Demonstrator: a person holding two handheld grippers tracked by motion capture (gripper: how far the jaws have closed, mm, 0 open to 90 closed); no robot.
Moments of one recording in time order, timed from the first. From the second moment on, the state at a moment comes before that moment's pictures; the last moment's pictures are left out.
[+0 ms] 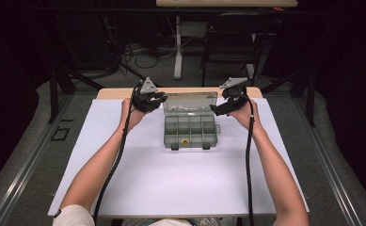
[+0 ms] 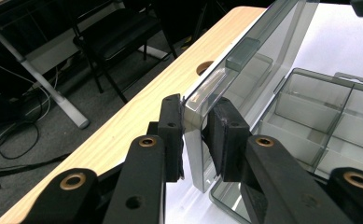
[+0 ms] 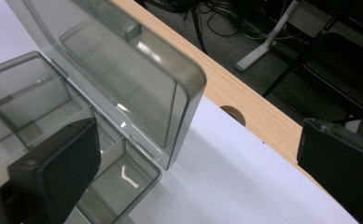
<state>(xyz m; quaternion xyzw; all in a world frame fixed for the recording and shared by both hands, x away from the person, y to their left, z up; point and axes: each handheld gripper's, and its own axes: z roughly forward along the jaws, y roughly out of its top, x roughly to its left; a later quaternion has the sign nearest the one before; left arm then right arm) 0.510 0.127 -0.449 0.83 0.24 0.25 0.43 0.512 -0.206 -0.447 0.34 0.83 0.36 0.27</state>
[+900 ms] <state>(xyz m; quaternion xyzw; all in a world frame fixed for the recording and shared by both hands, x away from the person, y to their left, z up) 0.497 0.129 -0.452 0.84 0.22 0.26 0.43 0.494 -0.198 -0.438 0.30 0.83 0.36 0.29</state>
